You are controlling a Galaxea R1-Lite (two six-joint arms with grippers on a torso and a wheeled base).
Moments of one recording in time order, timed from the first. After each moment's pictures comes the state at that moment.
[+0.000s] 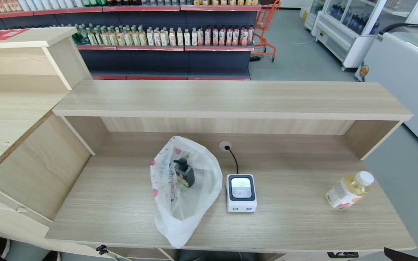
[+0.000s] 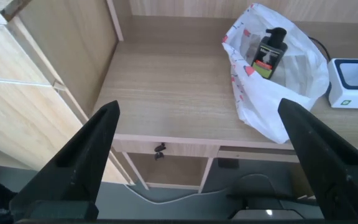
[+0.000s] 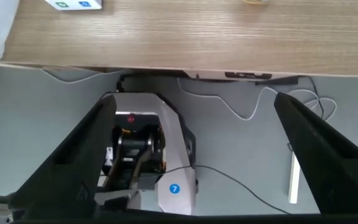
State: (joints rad) left arm 0.00 0.00 0.00 0.00 0.02 0.00; right arm 0.00 0.85 -0.32 0.09 0.09 0.00
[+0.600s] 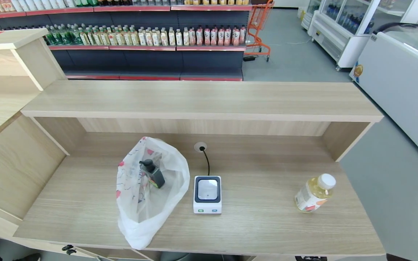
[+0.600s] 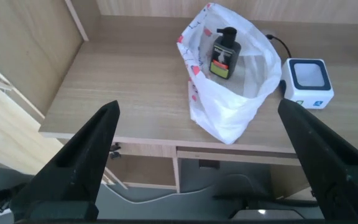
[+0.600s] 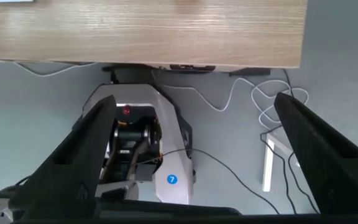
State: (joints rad) left arm 0.00 0.00 0.00 0.00 0.02 0.00; right arm 0.00 0.84 -0.32 0.14 0.07 0.00
